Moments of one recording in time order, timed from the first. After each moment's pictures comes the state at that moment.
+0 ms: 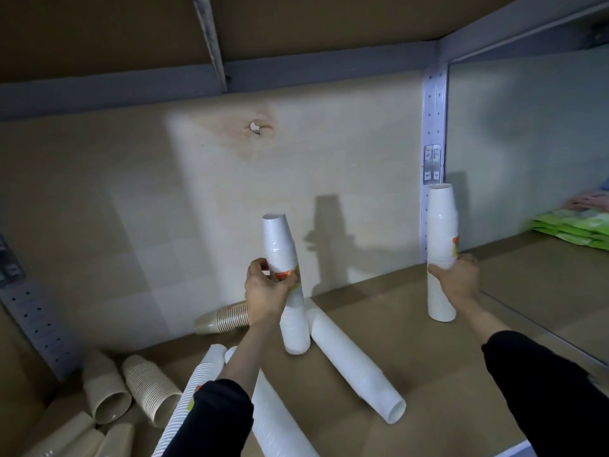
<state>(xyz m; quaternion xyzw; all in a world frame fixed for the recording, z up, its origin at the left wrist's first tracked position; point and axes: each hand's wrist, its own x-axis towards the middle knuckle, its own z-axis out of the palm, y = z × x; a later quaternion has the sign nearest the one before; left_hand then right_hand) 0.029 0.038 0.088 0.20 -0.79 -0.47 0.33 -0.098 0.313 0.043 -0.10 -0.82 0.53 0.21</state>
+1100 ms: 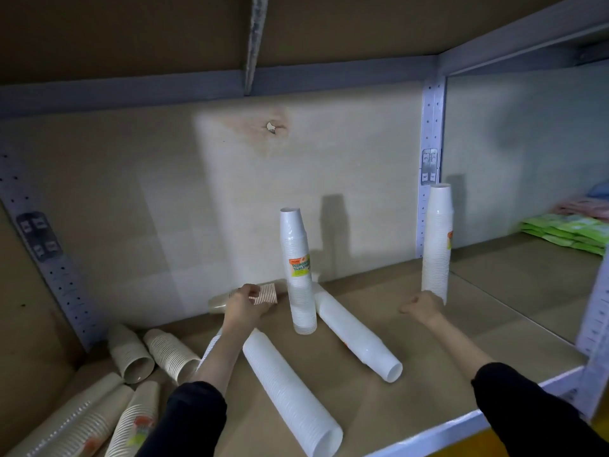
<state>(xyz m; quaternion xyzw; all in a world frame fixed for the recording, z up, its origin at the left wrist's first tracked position) 0.091 -0.016 0.055 0.21 -0.87 -0.40 0.21 -0.011 0.277 0.026 -0.07 -0.89 0.44 -0.04</state>
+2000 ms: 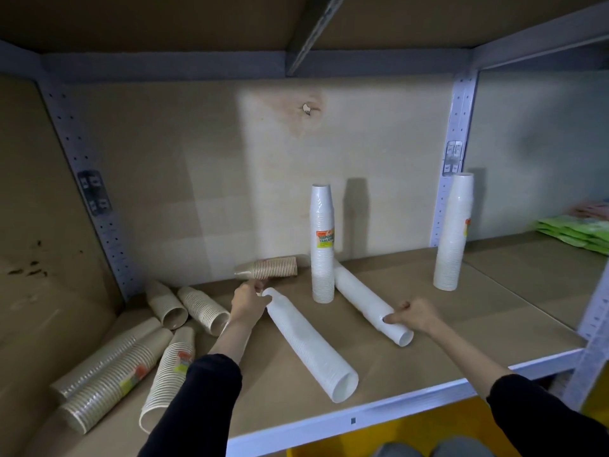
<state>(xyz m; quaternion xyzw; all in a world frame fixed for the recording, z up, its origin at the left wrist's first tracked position) 0.143 -0.039 0.026 0.27 -0.87 -0.38 0.17 0.057 0.250 0.013 0.05 -0.94 0.33 -0.09</state>
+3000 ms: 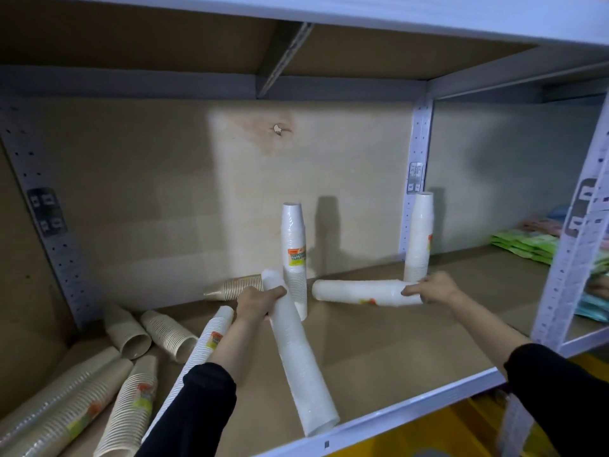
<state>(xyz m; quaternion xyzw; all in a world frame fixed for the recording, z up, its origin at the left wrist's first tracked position) 0.106 0.014 0.057 0.27 -0.78 -0.55 0.12 0.037 0.318 0.082 -0.05 -0.89 0.45 0.00</state>
